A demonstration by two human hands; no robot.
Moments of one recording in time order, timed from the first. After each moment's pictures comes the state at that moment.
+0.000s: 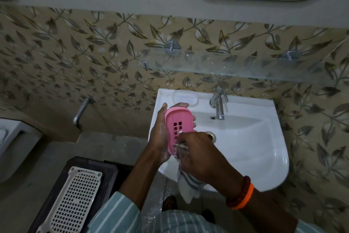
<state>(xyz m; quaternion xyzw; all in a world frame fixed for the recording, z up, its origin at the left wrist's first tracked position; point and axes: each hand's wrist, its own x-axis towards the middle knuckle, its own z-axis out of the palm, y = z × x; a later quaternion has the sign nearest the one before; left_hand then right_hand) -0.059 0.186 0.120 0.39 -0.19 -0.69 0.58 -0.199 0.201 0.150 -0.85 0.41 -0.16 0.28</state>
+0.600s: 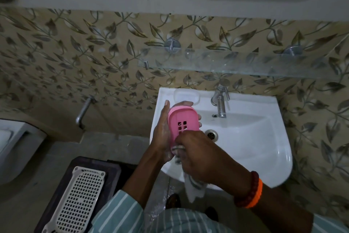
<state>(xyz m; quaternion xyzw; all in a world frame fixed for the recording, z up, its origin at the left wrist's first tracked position) -0.065 0.186 0.128 0.41 -0.19 -0.69 0.57 -0.200 0.199 0.173 -0.88 0.35 -0.09 0.31</state>
